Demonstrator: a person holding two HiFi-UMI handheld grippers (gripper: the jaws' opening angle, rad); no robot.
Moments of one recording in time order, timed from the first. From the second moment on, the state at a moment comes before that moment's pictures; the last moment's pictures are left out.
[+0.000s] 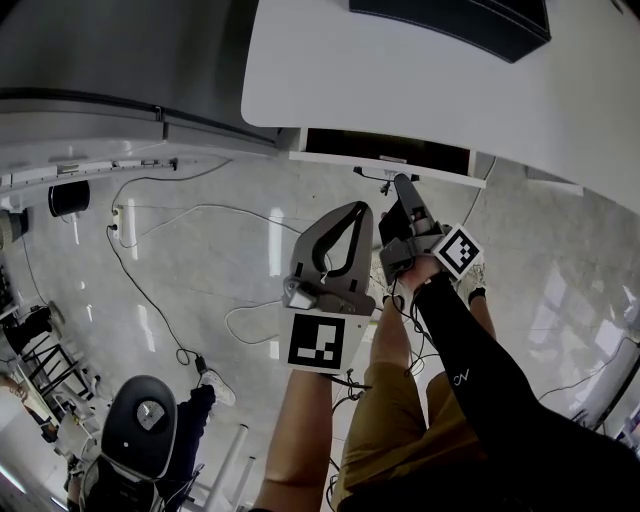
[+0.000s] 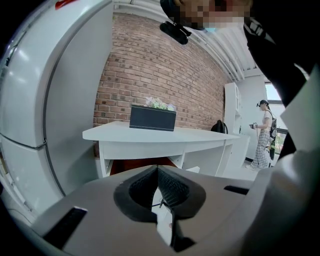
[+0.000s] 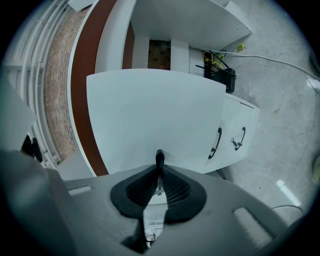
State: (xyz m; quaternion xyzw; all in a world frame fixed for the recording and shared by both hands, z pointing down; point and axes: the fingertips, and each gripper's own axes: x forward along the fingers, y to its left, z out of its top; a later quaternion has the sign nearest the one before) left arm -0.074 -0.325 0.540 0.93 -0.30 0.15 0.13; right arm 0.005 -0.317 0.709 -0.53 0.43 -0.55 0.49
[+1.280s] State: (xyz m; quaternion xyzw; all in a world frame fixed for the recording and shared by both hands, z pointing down) left arm -0.091 -0.301 0.543 0.93 -0.30 0.15 0.13; right arm -0.044 -0.250 0.716 -0.52 0.41 -0.59 0.47
